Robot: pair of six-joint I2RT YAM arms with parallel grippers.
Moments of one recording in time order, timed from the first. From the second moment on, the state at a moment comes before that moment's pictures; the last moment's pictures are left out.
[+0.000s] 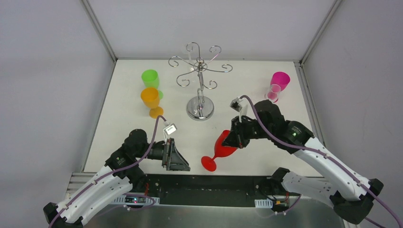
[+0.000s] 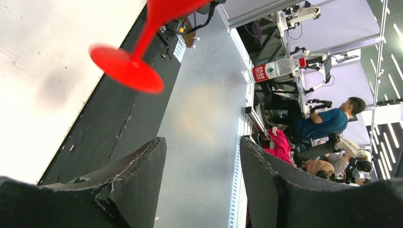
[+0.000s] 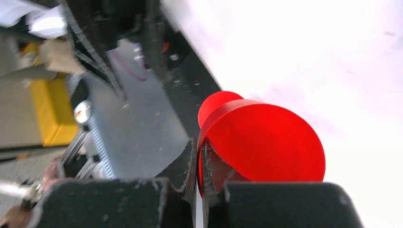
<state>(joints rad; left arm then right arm) -0.71 0.40 0.37 -0.20 0.83 -0.87 0.83 0.93 1.03 -0.72 -0.55 0.42</state>
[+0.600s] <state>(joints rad) -0.71 0.39 0.37 -0.24 0.80 -0.86 0.58 0.92 1.03 -0.90 0.14 0.43</state>
